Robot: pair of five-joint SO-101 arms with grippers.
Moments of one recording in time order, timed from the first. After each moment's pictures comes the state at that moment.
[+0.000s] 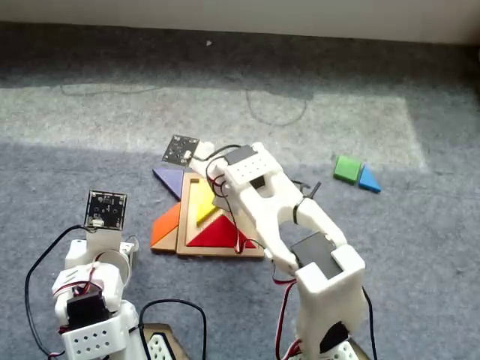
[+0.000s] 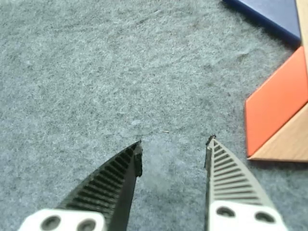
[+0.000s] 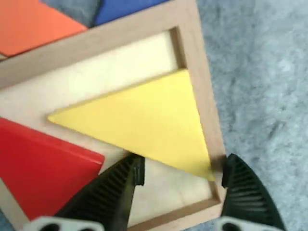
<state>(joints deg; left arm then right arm) -24.0 -103.9 94.4 69.0 -16.0 -36.1 21.8 8.3 54.7 44.1</state>
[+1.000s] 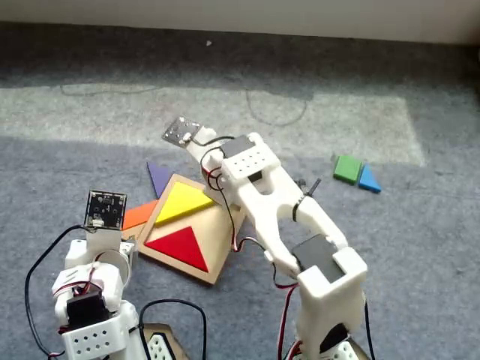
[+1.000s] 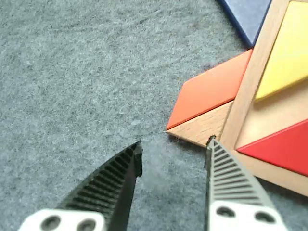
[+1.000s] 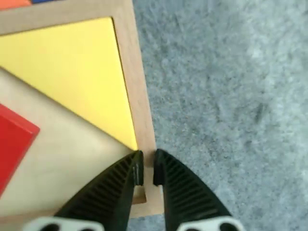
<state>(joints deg) -24.0 -103.9 94.4 69.0 -16.0 -37.6 16.8 2.4 61.8 31.3</state>
